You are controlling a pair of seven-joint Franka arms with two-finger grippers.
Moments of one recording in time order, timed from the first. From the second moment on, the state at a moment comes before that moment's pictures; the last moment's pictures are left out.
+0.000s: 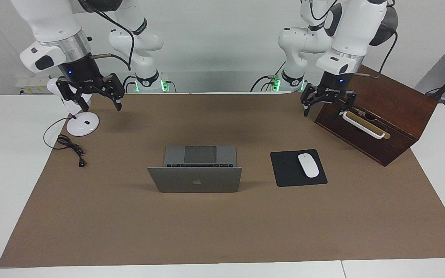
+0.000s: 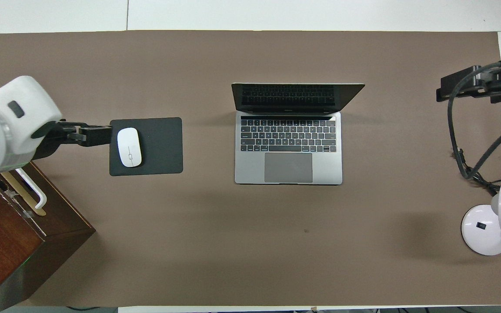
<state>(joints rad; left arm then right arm) -0.23 -0.21 0.02 -1.96 -0.06 2.06 0.01 0.02 0.11 0.05 -1.33 0.02 1.50 0.12</state>
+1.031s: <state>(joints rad) -0.06 -0.09 0.02 -1.60 -0.06 1.56 0.01 -0.03 -0.02 0.03 -1.59 -0.02 1.64 0.05</state>
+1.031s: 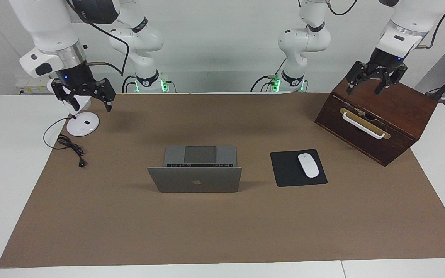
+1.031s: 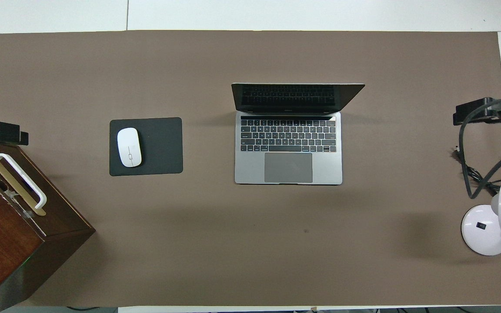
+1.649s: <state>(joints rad) -0.06 -0.08 0.02 -1.61 -0.06 1.57 -0.05 -0.03 -0.02 0.04 -1.60 -0.02 1.65 0.03</state>
